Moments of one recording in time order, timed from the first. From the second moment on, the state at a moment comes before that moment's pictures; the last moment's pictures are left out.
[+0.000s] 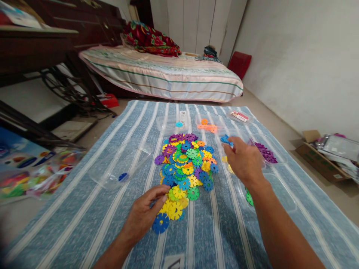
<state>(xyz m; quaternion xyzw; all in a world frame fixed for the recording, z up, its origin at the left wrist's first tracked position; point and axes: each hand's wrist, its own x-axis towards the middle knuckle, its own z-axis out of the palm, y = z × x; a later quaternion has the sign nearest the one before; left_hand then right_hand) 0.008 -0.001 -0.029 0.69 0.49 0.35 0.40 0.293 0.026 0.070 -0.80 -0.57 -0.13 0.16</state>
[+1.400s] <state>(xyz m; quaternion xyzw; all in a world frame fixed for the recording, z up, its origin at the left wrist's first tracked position) 0.009 -0.001 -0.027 0.70 0.49 0.35 0.39 0.236 -0.008 0.019 -0.76 -0.64 0.08 -0.07</state>
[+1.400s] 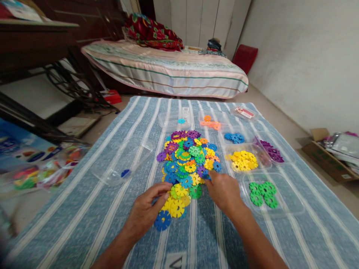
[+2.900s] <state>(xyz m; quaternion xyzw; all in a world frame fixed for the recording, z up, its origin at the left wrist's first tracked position) 0.010 -0.003 -0.026 0.70 0.49 0.35 0.39 0.184 -0.052 -0.013 -0.51 -0.86 0.06 0.06</state>
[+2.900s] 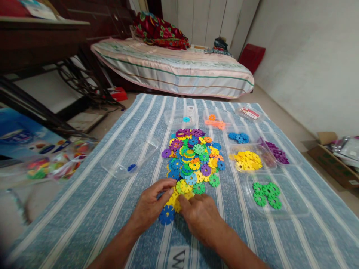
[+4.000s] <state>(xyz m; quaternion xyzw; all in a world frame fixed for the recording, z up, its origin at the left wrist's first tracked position) 0.009 -0.005 -0.040 0.62 0.51 0.40 0.44 0.171 -0.043 -0.002 -0.50 -0.86 0.12 0.06</state>
